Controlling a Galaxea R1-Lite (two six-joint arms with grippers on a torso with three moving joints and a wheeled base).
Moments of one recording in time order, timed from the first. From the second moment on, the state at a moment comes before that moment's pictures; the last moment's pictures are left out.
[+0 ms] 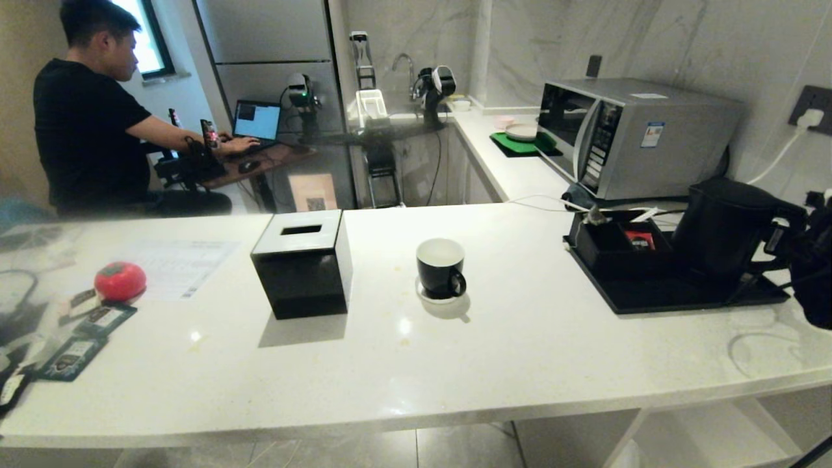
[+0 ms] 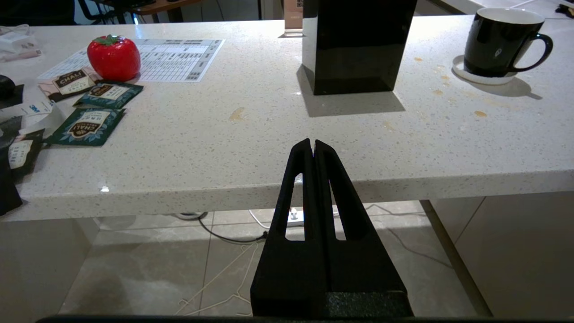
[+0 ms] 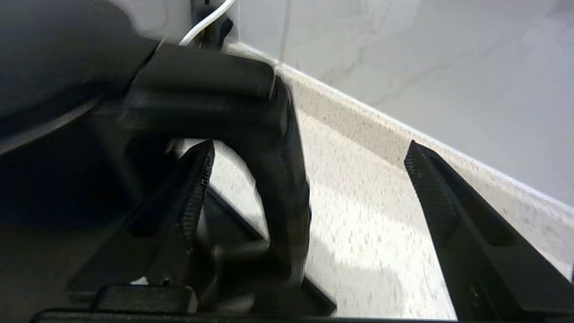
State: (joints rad) left arm 0.00 0.00 0.00 -0.01 0.01 -0.01; right arm -0.44 2.27 -1.20 -1.10 -0.32 -0.04
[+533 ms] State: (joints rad) left arm 0.00 0.00 0.00 -0.01 0.01 -0.01; right arm -0.43 2.17 -1.01 -1.13 -0.32 -0.04
